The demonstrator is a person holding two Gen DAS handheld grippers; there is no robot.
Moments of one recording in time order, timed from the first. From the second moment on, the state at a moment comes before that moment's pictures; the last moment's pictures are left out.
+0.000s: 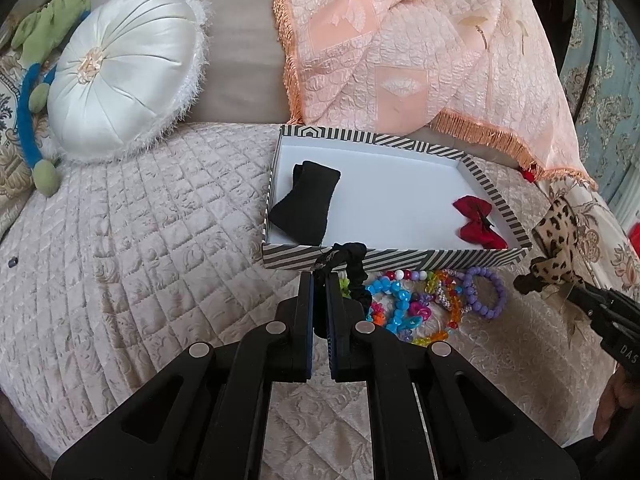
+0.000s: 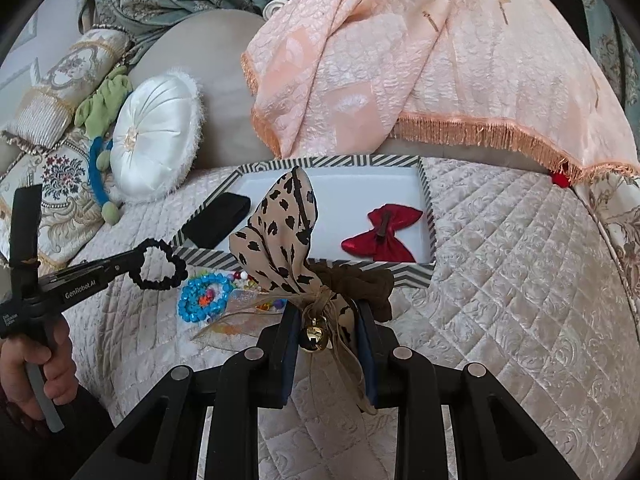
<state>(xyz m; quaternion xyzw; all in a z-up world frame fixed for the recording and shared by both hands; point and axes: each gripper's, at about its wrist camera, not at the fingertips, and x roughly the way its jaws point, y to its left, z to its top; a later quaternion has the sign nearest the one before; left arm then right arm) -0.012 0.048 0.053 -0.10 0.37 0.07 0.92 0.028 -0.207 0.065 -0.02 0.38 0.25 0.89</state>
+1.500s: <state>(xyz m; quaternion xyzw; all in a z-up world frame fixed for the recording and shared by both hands) 0.020 0.045 0.087 -0.11 0.34 0.03 0.93 0.072 -0.194 0.072 0.00 0.35 0.22 0.91</state>
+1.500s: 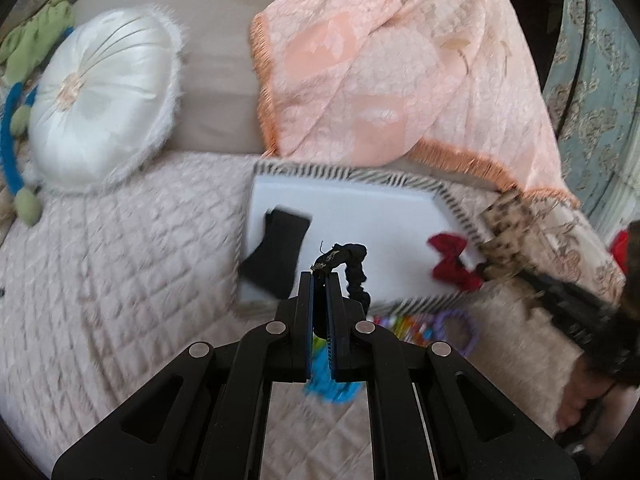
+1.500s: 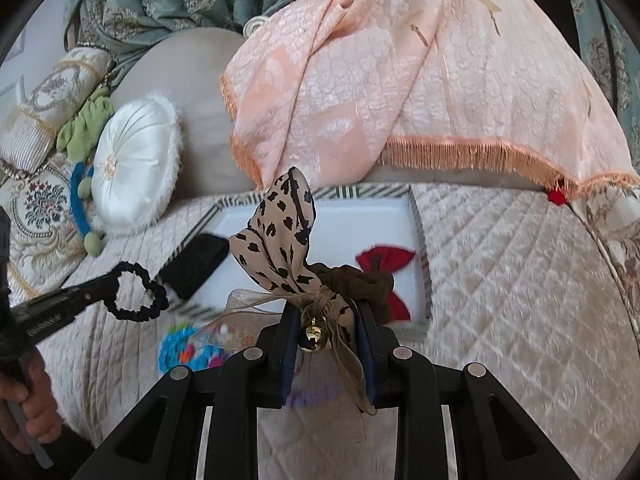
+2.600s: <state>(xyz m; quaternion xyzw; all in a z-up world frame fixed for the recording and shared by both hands) 0.105 0.056 0.031 -0.17 0.39 0.06 0.90 0.144 -0.165 0.032 0.02 0.39 0.24 0.89</state>
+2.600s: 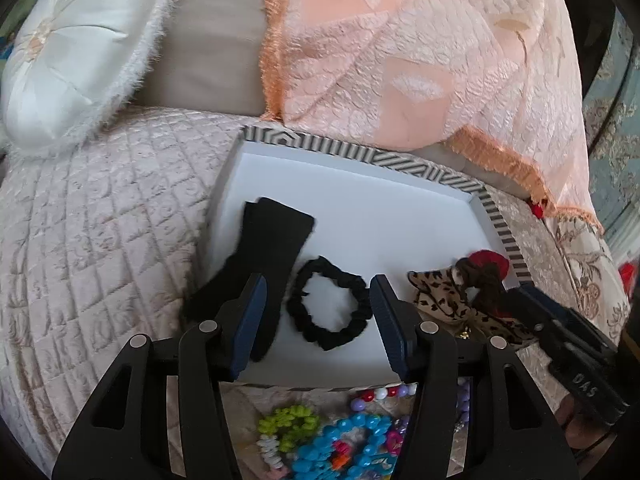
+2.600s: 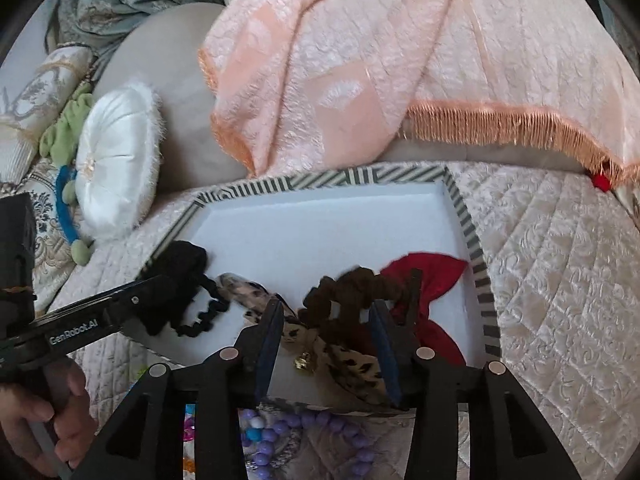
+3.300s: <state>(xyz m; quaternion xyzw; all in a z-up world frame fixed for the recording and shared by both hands) 0.011 0.031 0.017 -0.10 0.42 0.03 0.90 0.055 -0.229 -0.007 -0.03 0.49 0.18 0.85</state>
